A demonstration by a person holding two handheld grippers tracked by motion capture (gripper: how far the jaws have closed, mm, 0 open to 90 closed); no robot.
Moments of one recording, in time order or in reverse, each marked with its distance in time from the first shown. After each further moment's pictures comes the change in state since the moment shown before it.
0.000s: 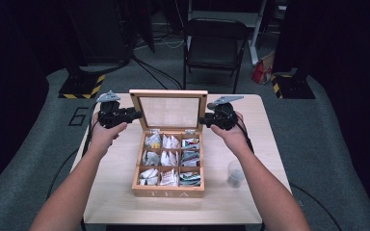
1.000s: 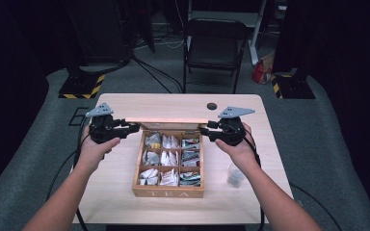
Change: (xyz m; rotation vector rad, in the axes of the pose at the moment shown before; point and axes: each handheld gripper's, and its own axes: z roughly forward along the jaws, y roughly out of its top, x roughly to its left) left arm -0.037 -0.018 -0.045 0.000 -0.062 0.041; right arm 0.050 -0.014 -0.058 -0.093 0.024 -0.061
